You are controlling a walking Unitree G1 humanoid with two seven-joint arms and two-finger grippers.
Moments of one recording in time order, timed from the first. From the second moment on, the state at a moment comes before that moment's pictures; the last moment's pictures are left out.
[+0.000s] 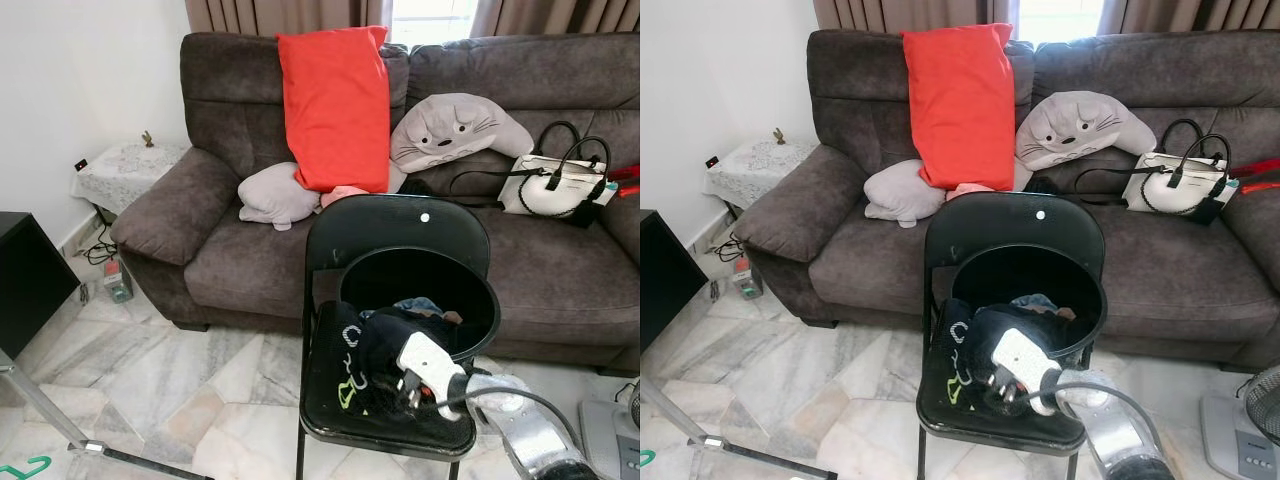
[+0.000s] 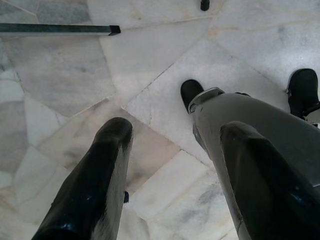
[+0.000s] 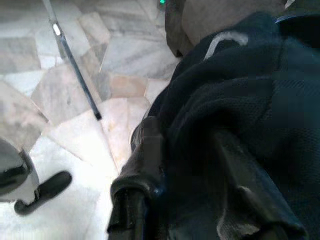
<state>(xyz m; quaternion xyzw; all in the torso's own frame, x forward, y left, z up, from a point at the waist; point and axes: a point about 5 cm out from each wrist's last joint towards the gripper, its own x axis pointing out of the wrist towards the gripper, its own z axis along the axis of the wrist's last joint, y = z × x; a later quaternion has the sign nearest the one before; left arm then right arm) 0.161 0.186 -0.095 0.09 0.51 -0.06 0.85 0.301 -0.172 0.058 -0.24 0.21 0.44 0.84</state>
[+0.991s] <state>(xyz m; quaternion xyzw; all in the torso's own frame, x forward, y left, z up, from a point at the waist) 0.160 0.188 -0.095 0.09 0.51 -0.06 0.85 0.242 -0.202 0.088 -0.41 0.18 0.34 0.83</state>
